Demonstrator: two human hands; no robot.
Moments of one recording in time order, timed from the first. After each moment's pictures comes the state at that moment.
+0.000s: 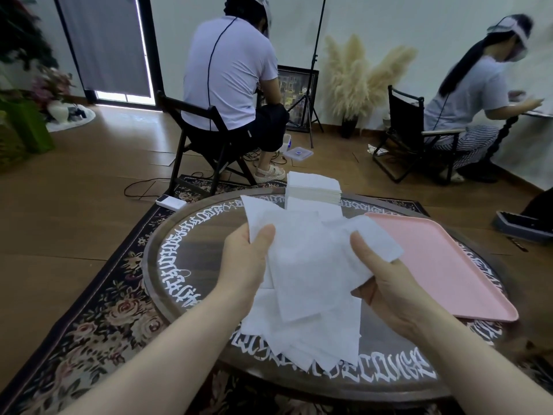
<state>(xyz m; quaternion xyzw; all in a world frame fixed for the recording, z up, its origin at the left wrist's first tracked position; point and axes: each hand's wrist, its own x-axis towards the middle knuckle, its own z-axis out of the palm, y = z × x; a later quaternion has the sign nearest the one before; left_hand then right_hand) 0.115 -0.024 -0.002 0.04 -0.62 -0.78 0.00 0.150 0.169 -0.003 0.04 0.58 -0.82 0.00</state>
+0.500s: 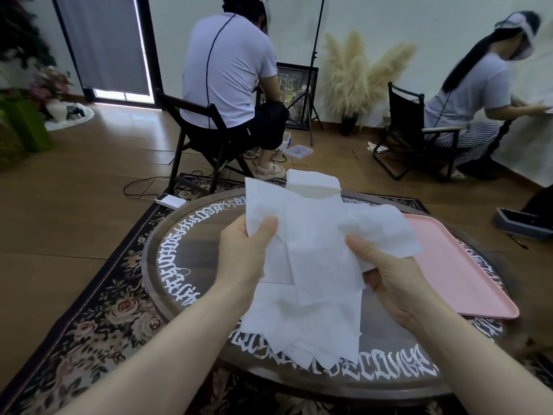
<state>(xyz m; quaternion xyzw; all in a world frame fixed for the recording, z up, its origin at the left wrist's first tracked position) 0.120 -0.024 0.010 0.05 -0.62 -0.78 0.02 0.146 0.172 -0.001 0.05 0.59 -0.80 -0.08</state>
